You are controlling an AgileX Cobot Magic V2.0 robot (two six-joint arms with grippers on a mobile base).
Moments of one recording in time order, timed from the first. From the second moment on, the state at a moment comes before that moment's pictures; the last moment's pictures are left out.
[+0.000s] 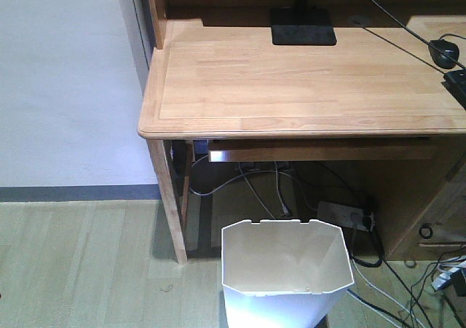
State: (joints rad) left arm 0.14 -0.01 0.03 0.04 0.35 -0.10; right arm -0.02 -0.01 0.03 -0.04 0.07 0.04
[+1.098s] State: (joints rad) left arm 0.14 -0.01 0.03 0.04 0.35 -0.10; right arm -0.02 -0.01 0.03 -0.04 0.05 0.03
